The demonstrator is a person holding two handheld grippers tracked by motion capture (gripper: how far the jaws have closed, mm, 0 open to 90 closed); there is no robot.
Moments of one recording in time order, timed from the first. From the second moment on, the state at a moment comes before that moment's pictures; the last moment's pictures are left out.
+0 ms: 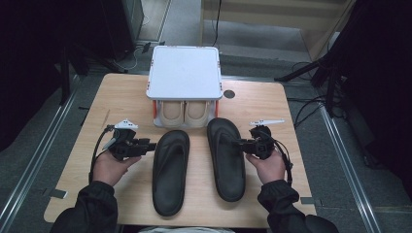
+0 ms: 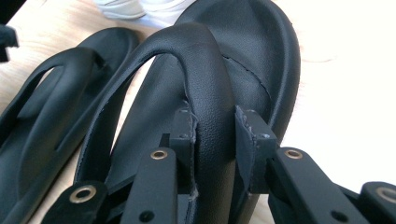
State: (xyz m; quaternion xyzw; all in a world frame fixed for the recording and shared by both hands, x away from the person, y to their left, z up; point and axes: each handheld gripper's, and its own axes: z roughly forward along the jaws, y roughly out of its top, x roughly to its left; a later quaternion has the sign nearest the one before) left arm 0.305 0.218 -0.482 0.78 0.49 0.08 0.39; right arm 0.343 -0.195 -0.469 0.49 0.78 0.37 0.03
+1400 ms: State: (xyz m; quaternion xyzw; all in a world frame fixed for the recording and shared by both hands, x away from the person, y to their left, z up) left arm 0.327 0.210 -0.514 0.81 0.49 0.02 0.32; right arm 0.329 -0.143 -0.500 0.47 0.81 0.36 0.01
